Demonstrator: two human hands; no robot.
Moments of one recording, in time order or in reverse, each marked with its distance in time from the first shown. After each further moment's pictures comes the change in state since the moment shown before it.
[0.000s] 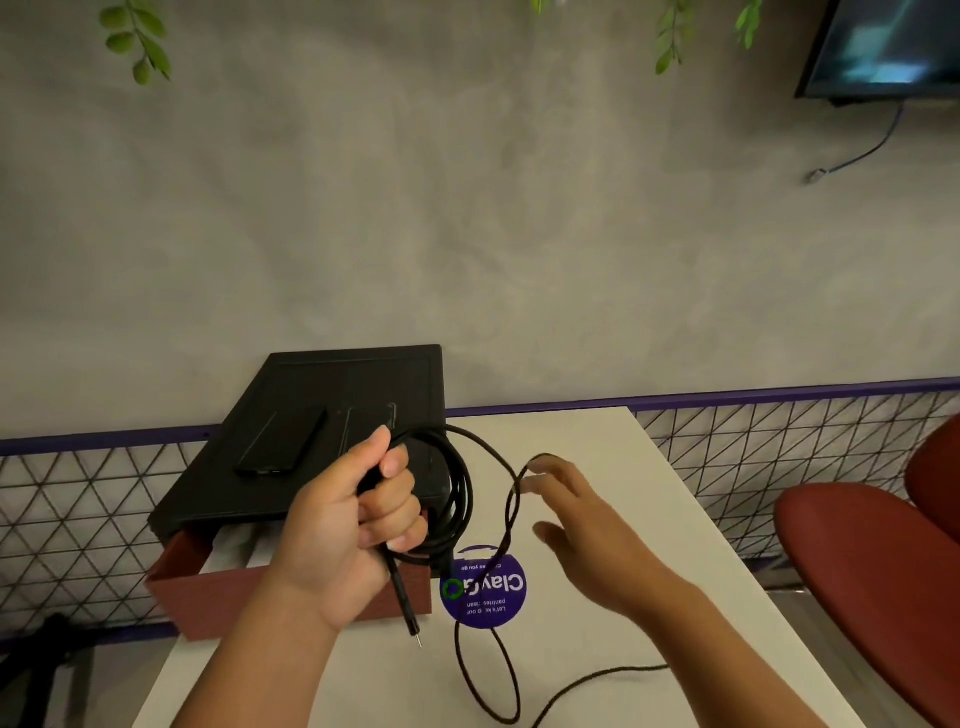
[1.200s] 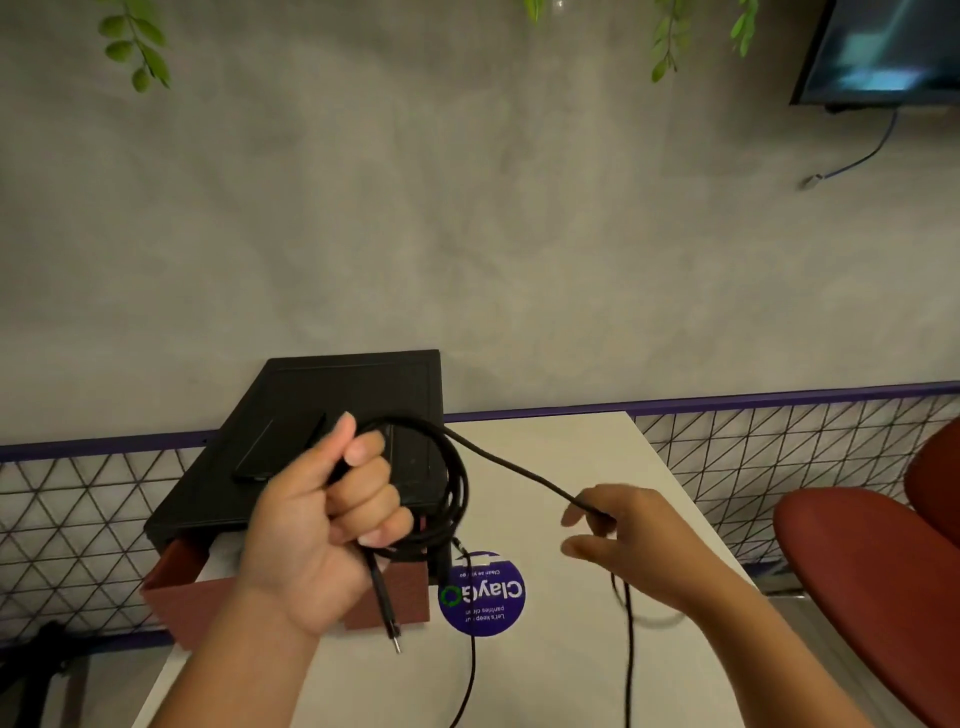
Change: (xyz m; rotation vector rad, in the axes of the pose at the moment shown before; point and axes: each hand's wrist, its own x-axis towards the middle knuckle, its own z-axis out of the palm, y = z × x) left_hand 0.008 0.004 -0.020 -0.350 -0.485 -0.096; right_hand -0.013 0.004 -0.041 0.067 -0.040 0.203
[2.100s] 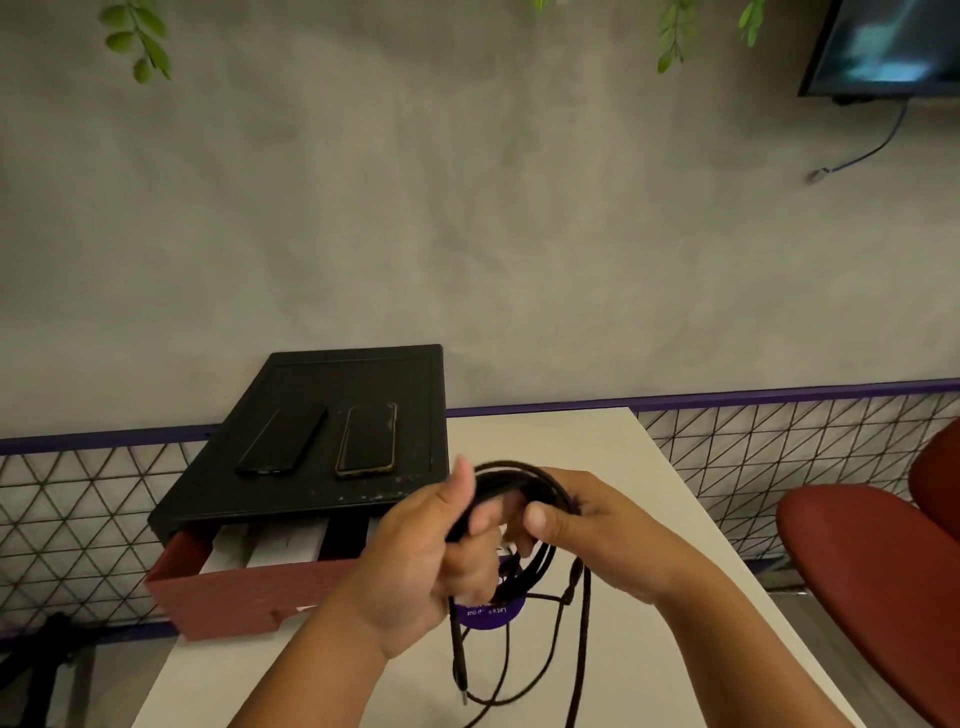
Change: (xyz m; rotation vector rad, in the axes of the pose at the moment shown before) left_hand 0.009 -0.046 0.026 0.587 0.194 -0.166; right_hand 0.002 -0.052 0.001 0.760 -0.251 -0.278
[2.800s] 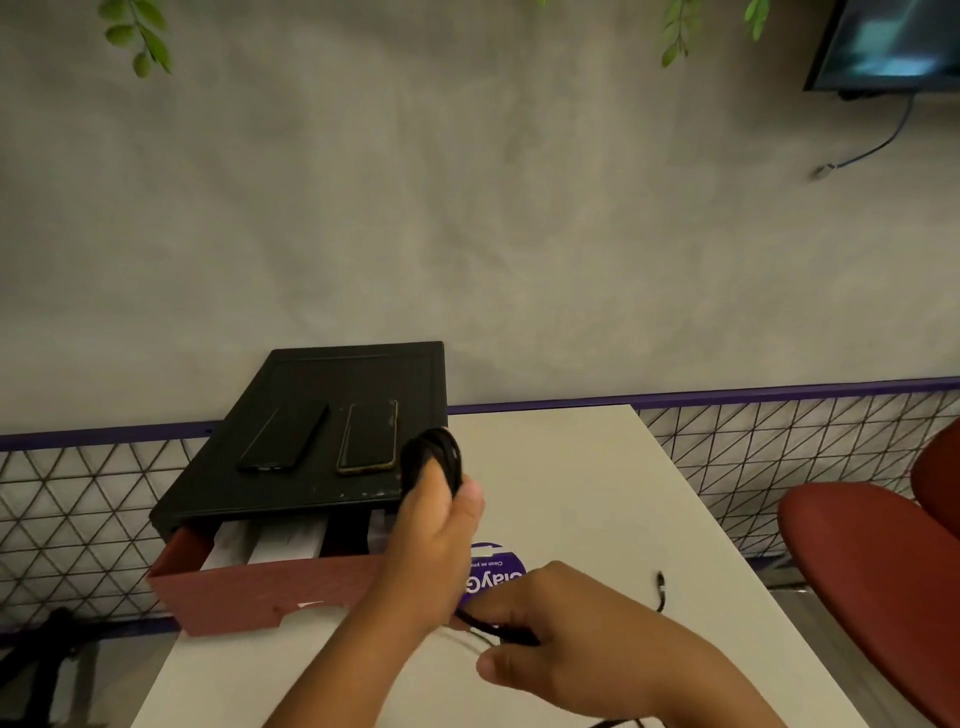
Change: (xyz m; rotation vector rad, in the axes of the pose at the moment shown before) left_hand 0.015 -0.030 -0.009 0.775 0.604 0.172; right_hand -0.021 -0.012 0.038 -0.588 -0.274 0.178
